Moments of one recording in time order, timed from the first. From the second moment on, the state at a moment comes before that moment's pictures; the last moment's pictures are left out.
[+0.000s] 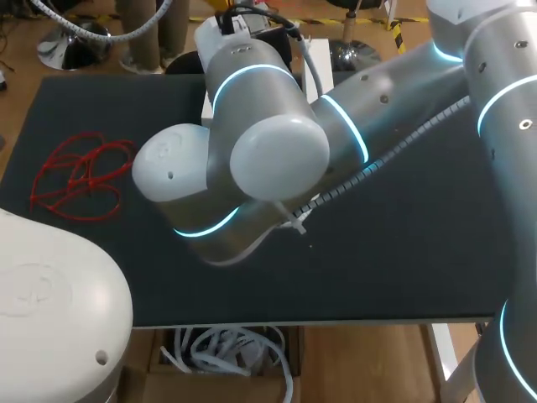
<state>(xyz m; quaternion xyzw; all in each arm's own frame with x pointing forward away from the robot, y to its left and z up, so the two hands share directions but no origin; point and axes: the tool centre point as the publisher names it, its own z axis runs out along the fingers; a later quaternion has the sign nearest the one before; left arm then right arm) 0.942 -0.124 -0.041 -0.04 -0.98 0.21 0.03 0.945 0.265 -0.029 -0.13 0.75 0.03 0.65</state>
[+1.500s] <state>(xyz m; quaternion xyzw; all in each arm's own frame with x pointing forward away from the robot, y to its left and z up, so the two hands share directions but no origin) 0.942 -0.124 -0.041 -0.04 -0.98 0.21 0.03 0.967 0.093 0.052 -0.12 0.73 -0.07 0.67</state>
